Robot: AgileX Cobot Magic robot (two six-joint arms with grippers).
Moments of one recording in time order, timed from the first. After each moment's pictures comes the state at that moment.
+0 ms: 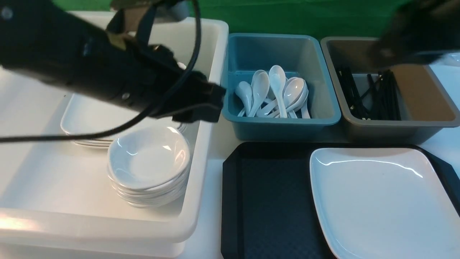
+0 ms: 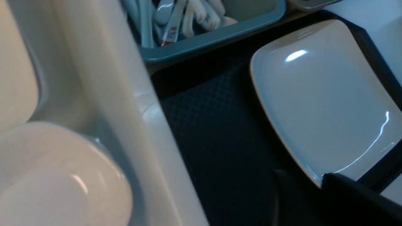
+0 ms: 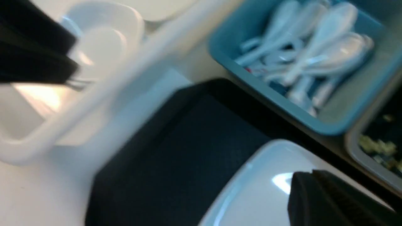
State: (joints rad) right arm 0.40 1.35 -1.63 0.07 1.15 -0.17; left arm -0.52 1.38 -1.27 -0.35 0.81 0.07
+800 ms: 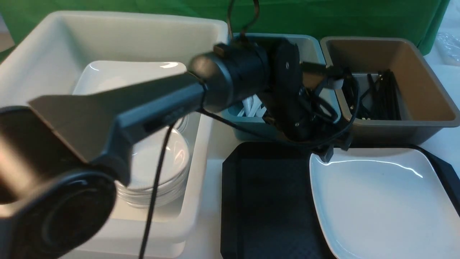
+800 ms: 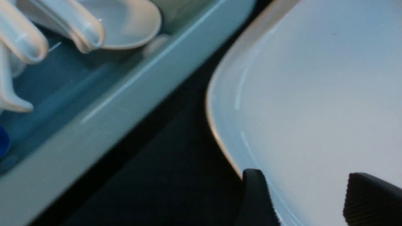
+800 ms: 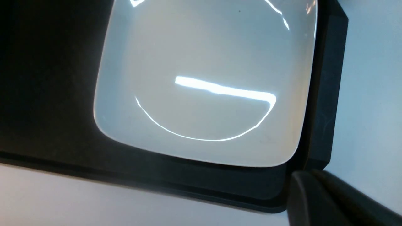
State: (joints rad) right arm 0.05 0.85 -0.97 0.03 1.10 -0.13; left arm -0.73 2.23 -1.92 -0.29 0.84 0.06
